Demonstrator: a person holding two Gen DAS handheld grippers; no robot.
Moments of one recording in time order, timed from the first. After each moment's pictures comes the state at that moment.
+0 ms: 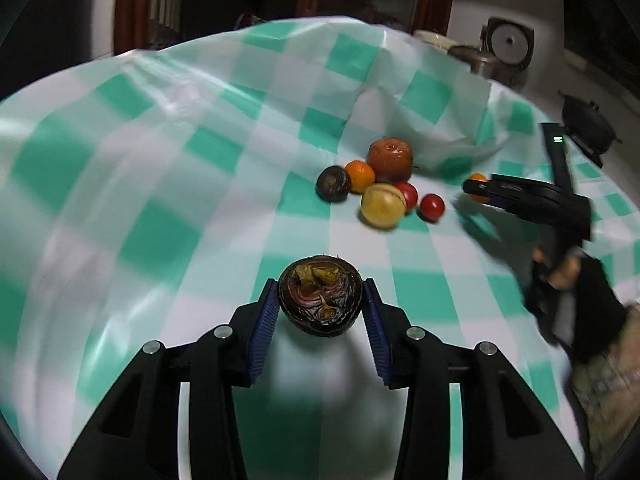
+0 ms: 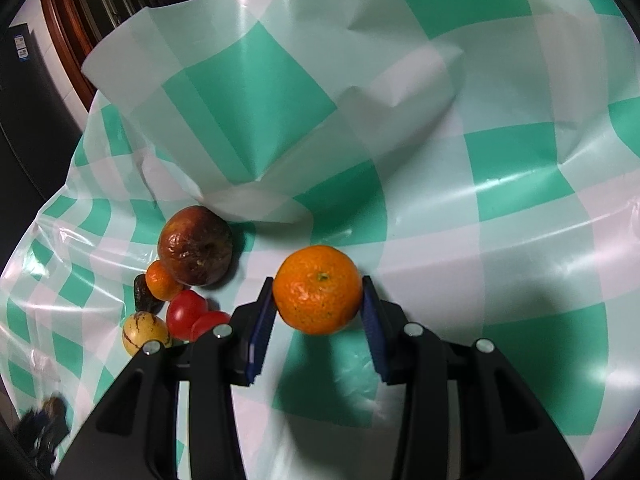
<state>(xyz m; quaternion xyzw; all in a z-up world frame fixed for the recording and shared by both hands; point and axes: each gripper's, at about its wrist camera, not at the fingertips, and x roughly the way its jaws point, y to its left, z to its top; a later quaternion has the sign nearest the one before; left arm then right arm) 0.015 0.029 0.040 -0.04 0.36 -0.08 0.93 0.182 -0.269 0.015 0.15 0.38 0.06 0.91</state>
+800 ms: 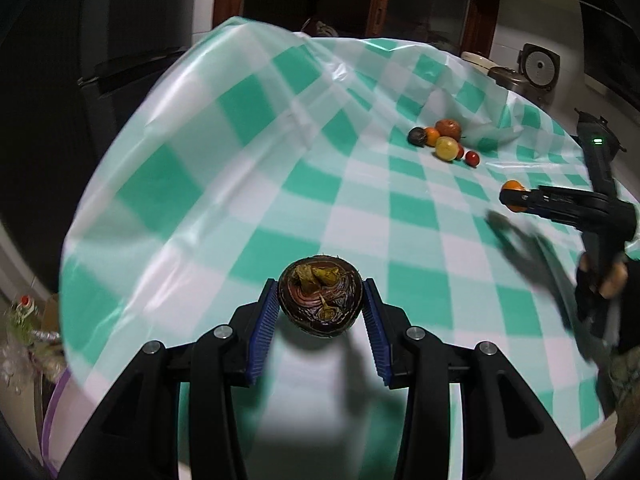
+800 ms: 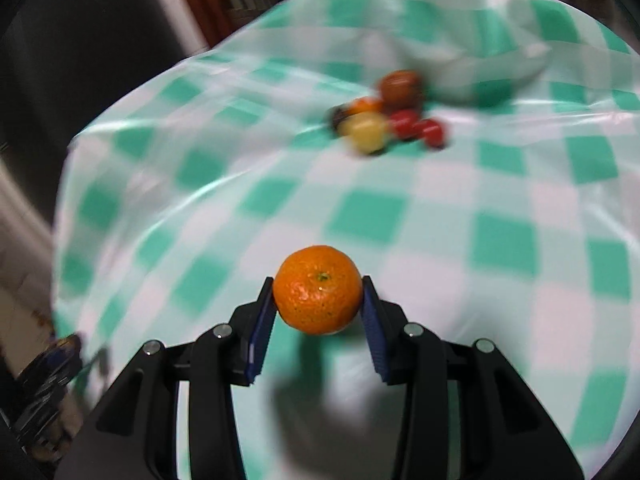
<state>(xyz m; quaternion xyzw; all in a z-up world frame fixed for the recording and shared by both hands) -0.188 0.152 0.021 -0.07 0.36 0.01 0.93 -0.026 -0.118 0.026 0.07 0.42 0.19 0.89</state>
